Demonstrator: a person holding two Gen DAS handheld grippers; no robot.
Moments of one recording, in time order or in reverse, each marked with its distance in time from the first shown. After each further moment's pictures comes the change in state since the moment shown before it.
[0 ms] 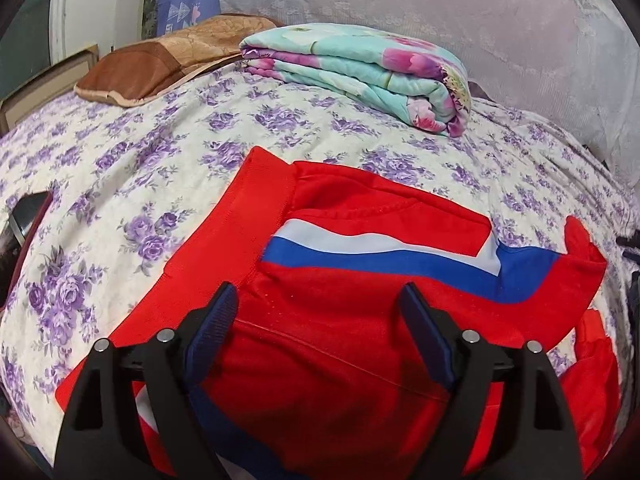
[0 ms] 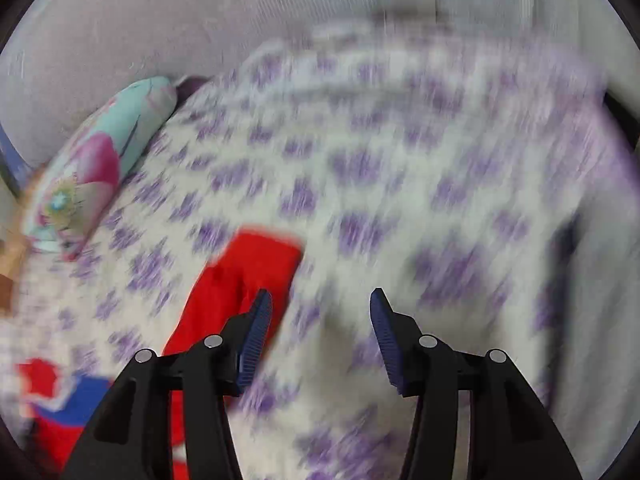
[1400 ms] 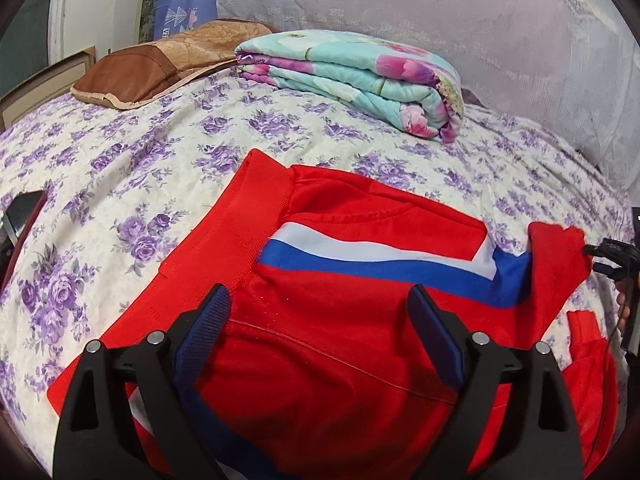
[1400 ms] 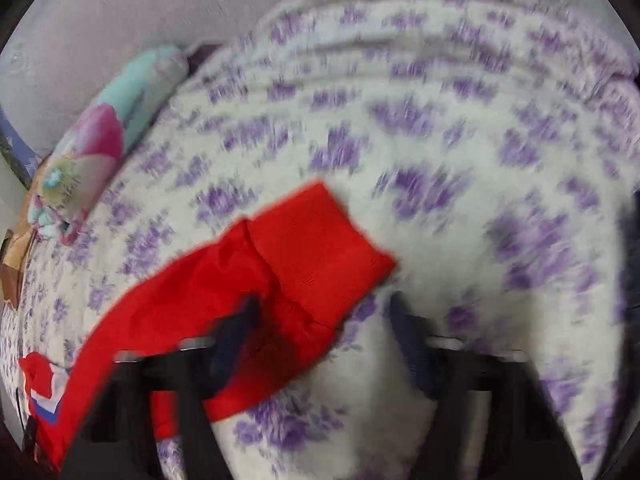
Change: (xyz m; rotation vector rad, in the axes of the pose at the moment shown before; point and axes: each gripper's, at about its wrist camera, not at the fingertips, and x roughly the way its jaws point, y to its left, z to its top) left arm 0.000 0.000 -0.002 -0.009 -0.023 -0.031; right arm 0.064 0.029 -0.007 -0.042 0.048 0.035
